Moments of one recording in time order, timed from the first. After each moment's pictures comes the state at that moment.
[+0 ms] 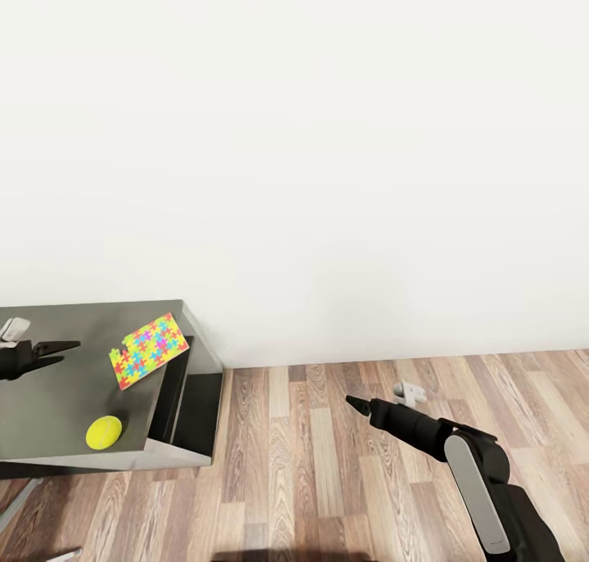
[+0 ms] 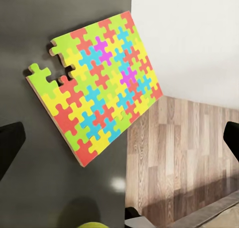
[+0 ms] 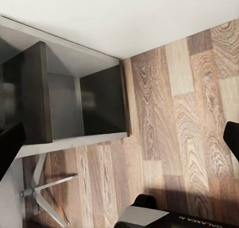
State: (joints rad) left arm -1.05 0.77 0.16 -0.26 0.05 0.63 -1.27; right arm -0.28 -0.04 -0.04 -1.55 -0.53 0.88 0.20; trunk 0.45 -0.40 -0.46
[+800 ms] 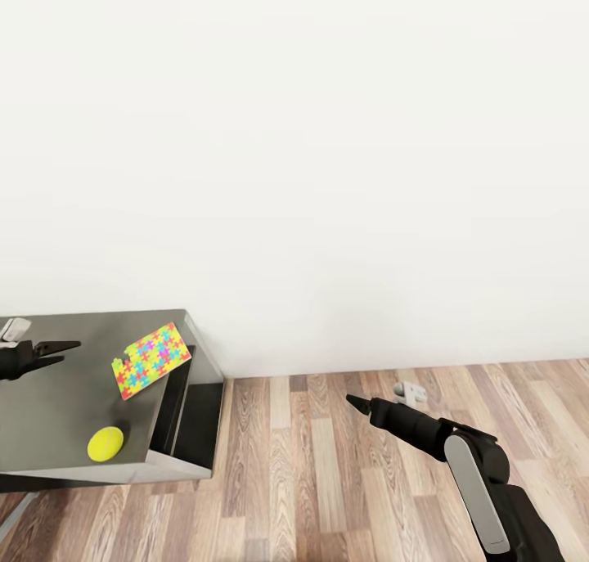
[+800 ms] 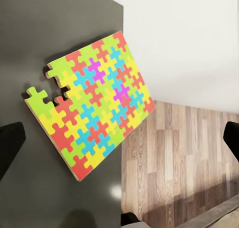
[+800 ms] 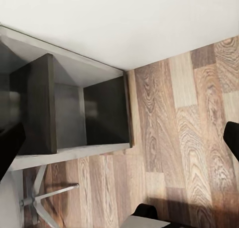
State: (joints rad) left arm -1.05 0.77 0.16 -0.26 0.05 0.63 -1.27; right arm -0.28 -0.04 -0.04 -1.55 -0.53 0.86 0.19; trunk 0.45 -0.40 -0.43
